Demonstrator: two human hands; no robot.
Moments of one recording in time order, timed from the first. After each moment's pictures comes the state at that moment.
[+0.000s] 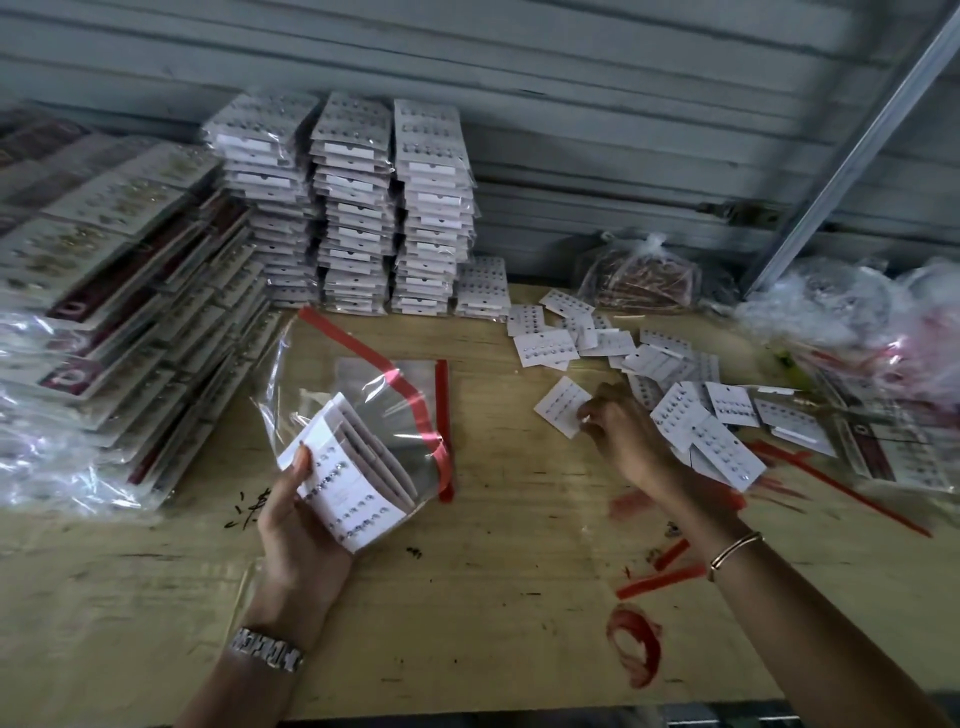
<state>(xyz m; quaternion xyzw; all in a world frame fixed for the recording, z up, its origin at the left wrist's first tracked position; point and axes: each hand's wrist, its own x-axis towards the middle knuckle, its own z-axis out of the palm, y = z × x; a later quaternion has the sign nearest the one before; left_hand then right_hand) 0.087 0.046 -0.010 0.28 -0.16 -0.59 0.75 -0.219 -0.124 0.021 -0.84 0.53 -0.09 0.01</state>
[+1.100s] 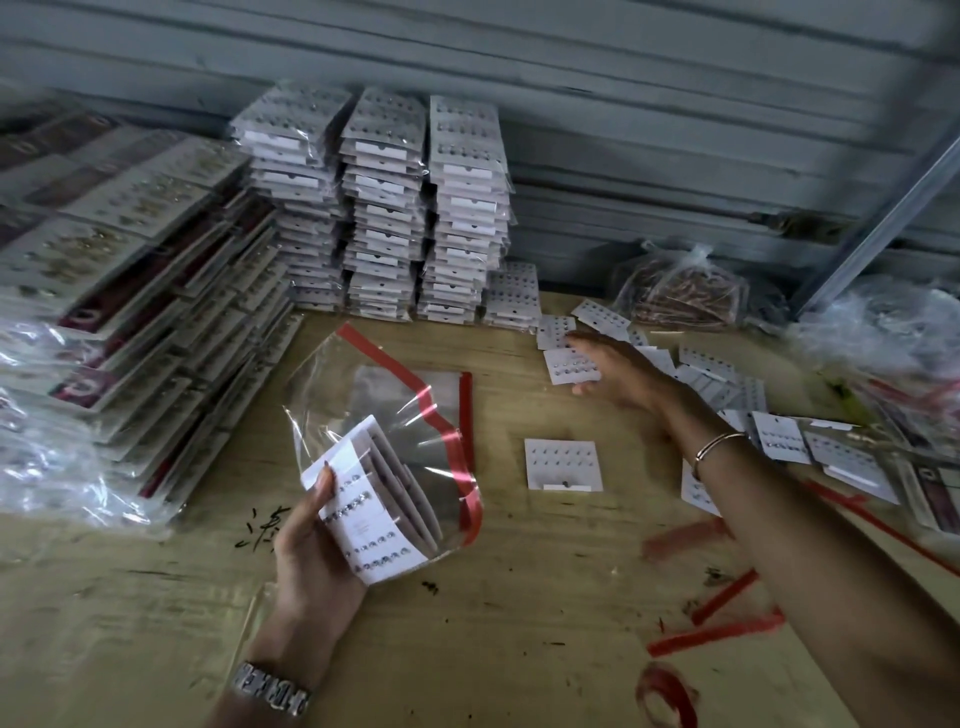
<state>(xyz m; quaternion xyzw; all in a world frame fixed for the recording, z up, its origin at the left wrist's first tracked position) 0.085 0.043 -0.007 0.33 -0.16 -0.58 0.73 -0.170 -0.231 0.053 -0.87 0.49 0.01 0.11</state>
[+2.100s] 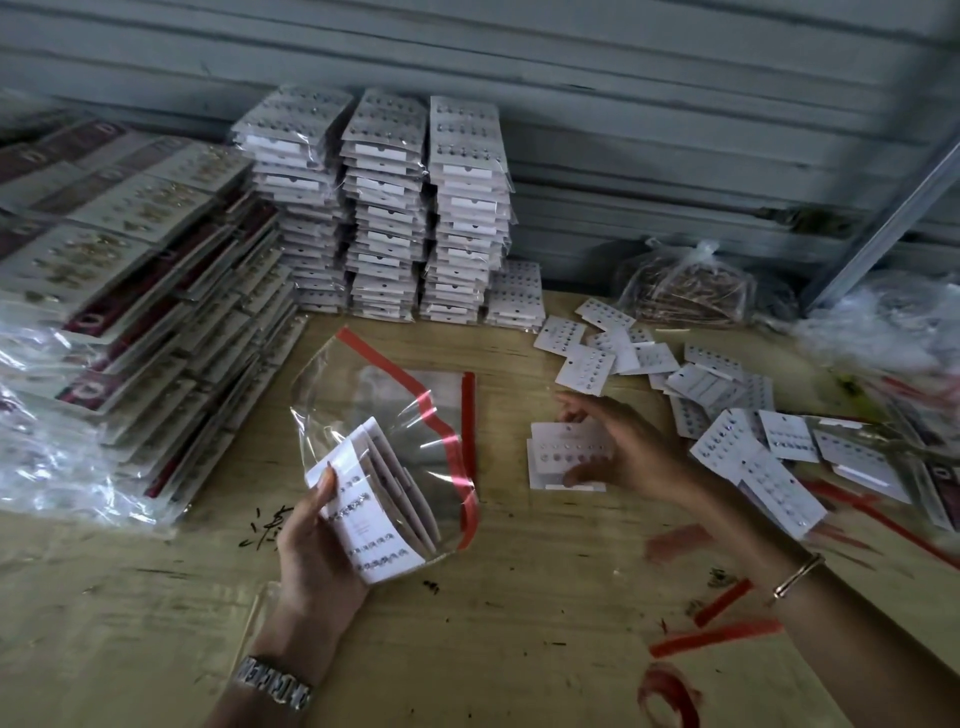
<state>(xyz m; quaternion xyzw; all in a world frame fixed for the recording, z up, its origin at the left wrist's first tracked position) 0.084 0.040 -0.010 0.33 -0.17 -0.58 0.72 -0.198 -0.143 0.028 -0.90 0.33 -0.17 0.24</state>
